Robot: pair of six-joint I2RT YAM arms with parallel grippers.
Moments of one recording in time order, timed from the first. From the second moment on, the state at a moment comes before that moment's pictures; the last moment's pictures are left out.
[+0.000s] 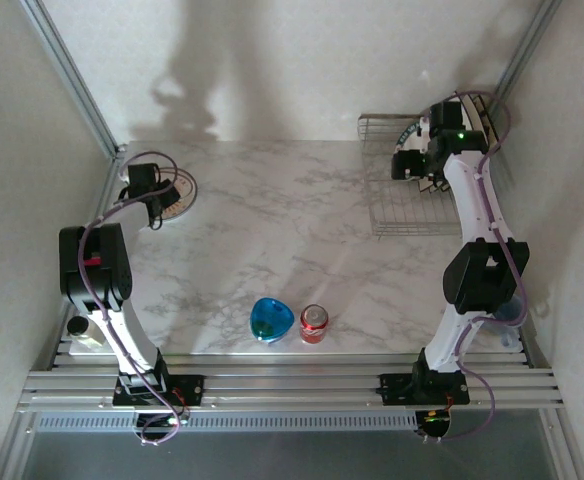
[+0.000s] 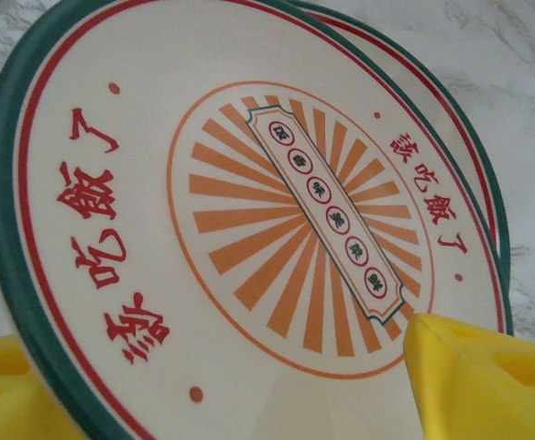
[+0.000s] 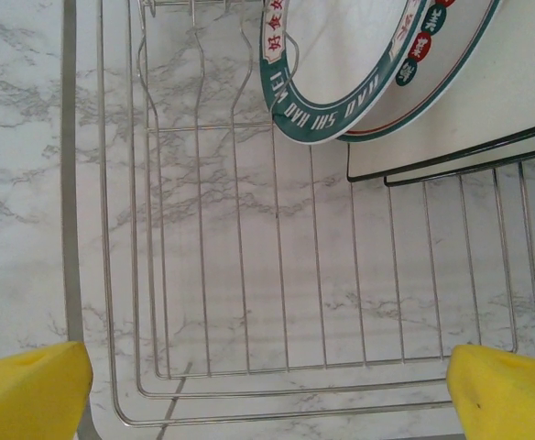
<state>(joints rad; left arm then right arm) 0.13 1.88 1.20 -0.10 -0.14 -0.47 0.04 1.85 1.91 -1.07 0.04 0.01</state>
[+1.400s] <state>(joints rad) 0.12 1.90 1.23 -0.26 -0.16 -0.35 0.05 1.85 1.89 -1.05 0.03 0.01</state>
